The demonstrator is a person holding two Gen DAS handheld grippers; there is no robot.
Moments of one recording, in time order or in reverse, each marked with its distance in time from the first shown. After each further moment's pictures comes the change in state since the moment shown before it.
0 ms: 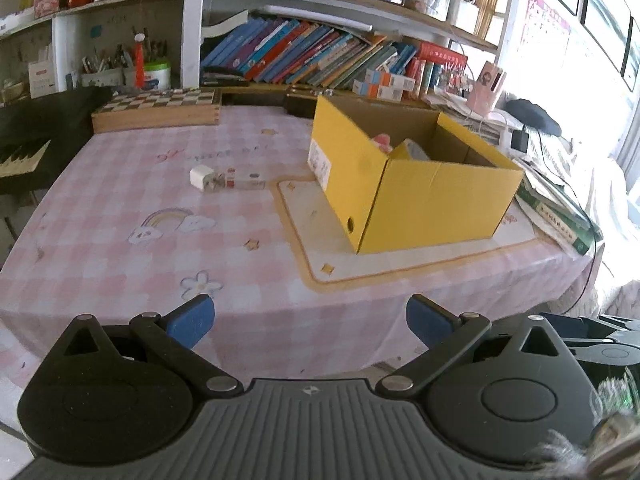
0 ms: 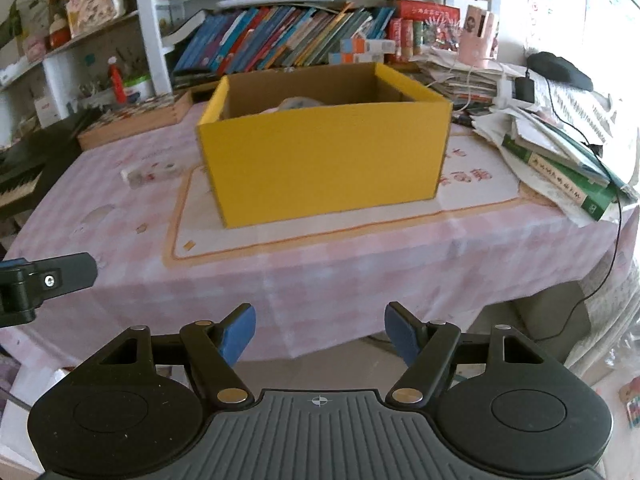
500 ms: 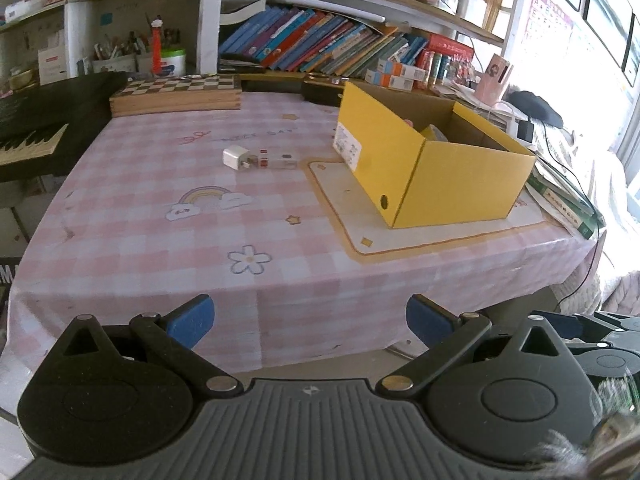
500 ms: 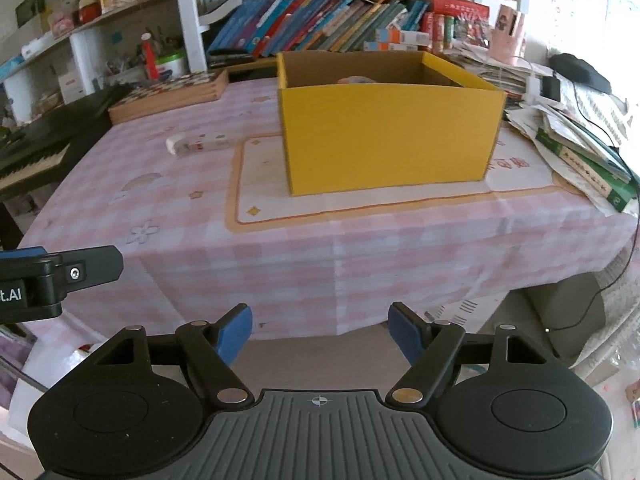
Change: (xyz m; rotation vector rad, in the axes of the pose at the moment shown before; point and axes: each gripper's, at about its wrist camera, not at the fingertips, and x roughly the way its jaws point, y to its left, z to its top) left arm -0.015 0.046 -0.014 -0.002 0.024 -0.003; right arm -0.008 0.057 -0.019 -0.040 0.022 0.032
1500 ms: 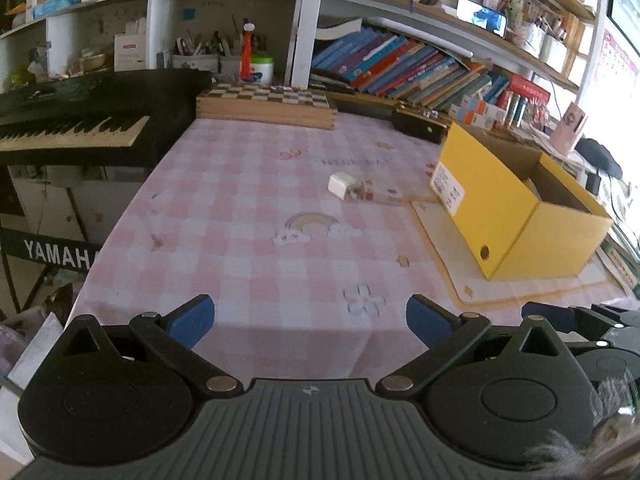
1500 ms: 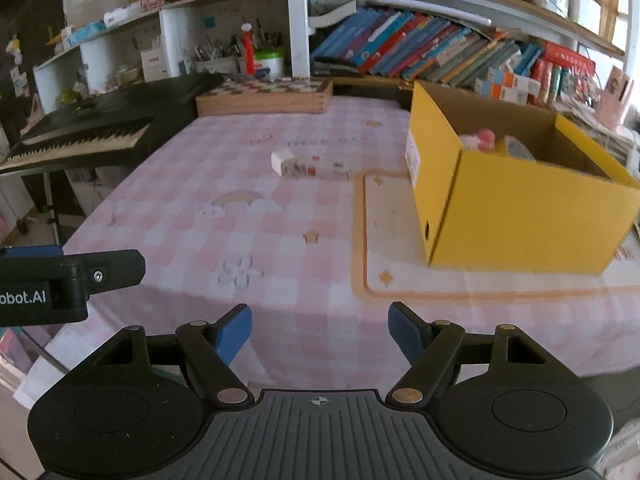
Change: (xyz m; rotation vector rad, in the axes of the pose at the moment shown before) left arm 0.009 0.074 0.023 -0.138 -0.058 0.155; right arm 0.043 0.078 0.051 -0.191 -0.059 0.172
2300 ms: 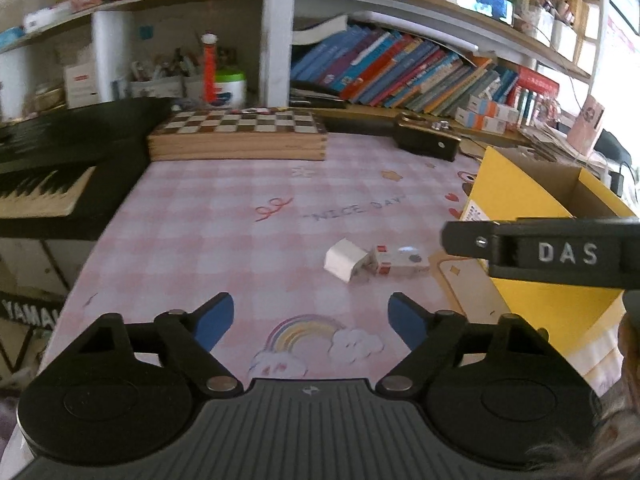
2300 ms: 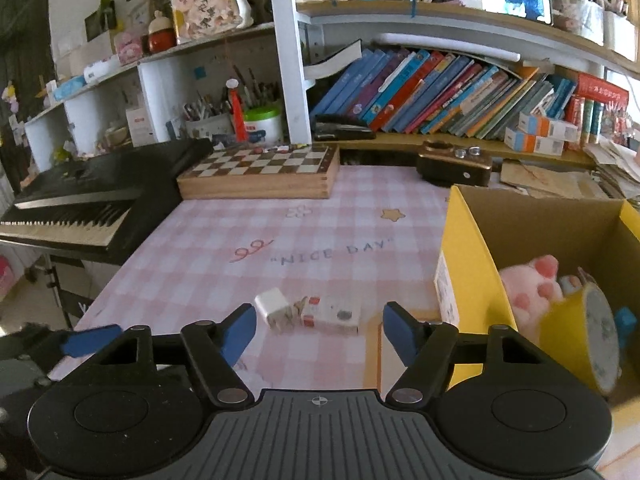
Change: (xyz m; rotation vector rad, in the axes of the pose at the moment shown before) left arm 0.127 -0.018 0.082 0.104 -0.021 -0.015; right arm 0.094 -0.027 0.124 0.056 -0.077 0.055
